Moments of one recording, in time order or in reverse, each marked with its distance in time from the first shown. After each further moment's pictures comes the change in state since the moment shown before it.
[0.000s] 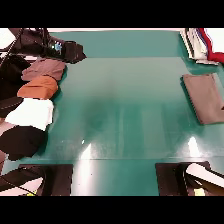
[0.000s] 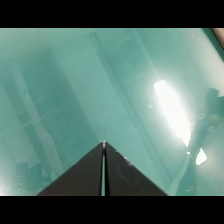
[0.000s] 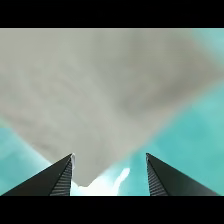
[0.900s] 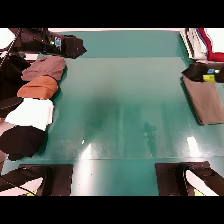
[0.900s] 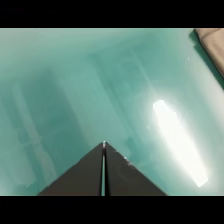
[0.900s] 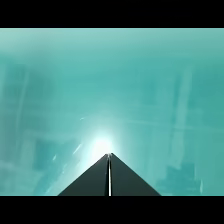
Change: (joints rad) left arm 0.000 0.000 0.000 -0.004 0.095 0.000; right arm 0.798 0.250 0.117 0.266 -0.042 -0.013
